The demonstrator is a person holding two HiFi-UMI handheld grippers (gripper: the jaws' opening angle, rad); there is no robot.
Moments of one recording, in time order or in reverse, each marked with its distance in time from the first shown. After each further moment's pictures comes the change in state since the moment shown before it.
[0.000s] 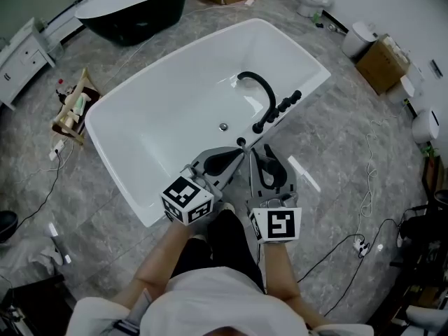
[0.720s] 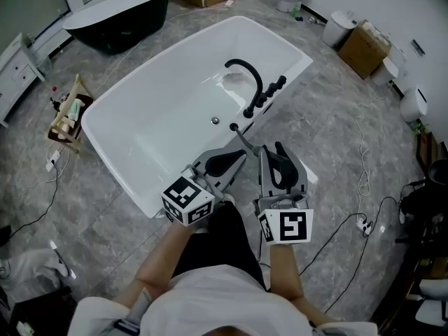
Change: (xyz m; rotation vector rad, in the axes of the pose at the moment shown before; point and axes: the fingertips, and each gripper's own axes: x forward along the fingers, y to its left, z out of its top) left arm -0.048 -0.084 -0.006 0.022 0.002 -0.132; right arm -0.097 0.017 0.040 0.001 -0.066 -0.131
